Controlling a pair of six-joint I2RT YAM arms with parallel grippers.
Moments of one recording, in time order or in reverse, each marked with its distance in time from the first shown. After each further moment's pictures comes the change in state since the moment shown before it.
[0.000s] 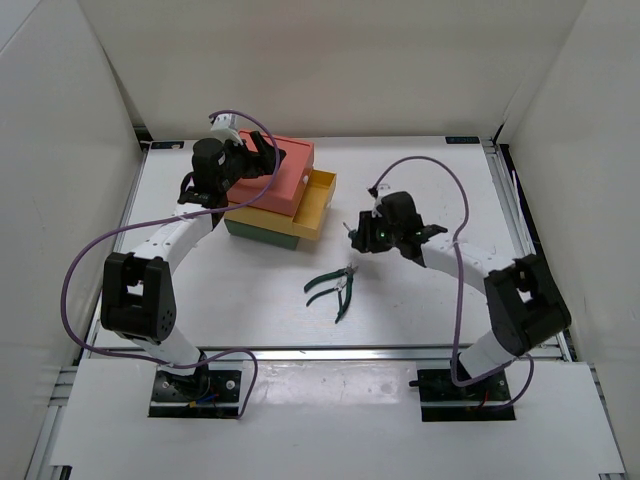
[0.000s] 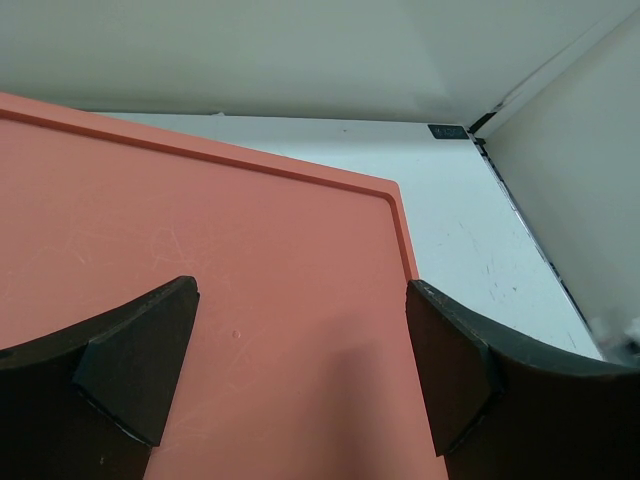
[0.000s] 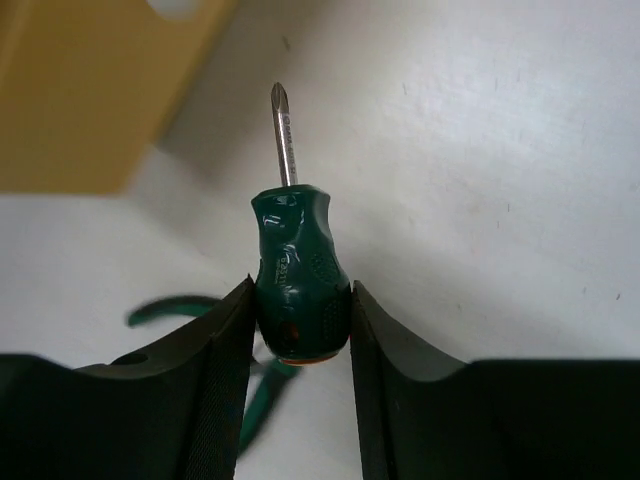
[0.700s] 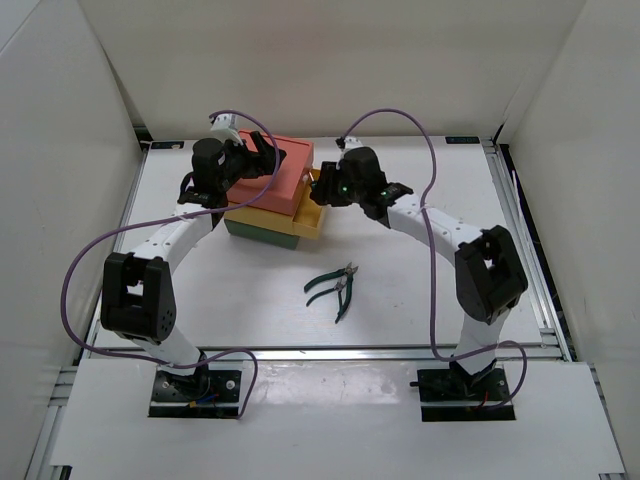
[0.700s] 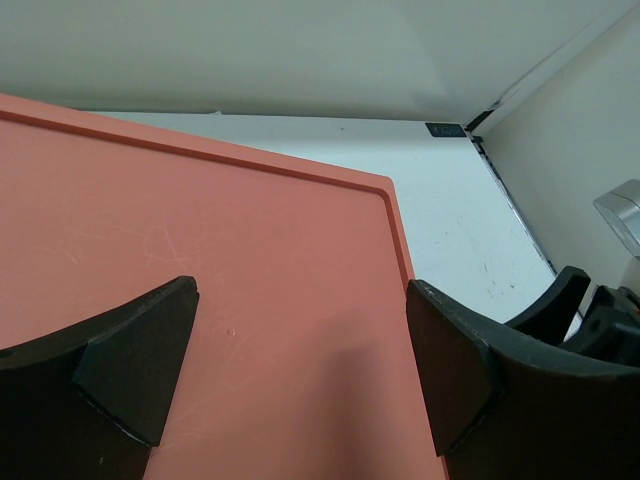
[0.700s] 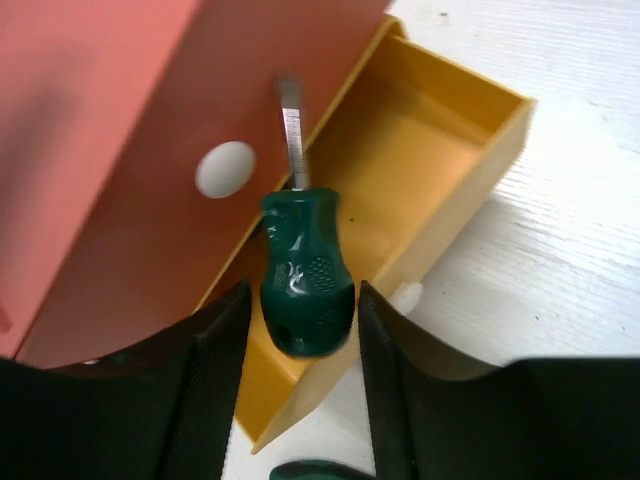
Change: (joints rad) left arm 0.001 -0.001 0.000 0.000 0.008 -0.001; right arm 0.106 0.254 0.541 -0.043 0.079 0.159
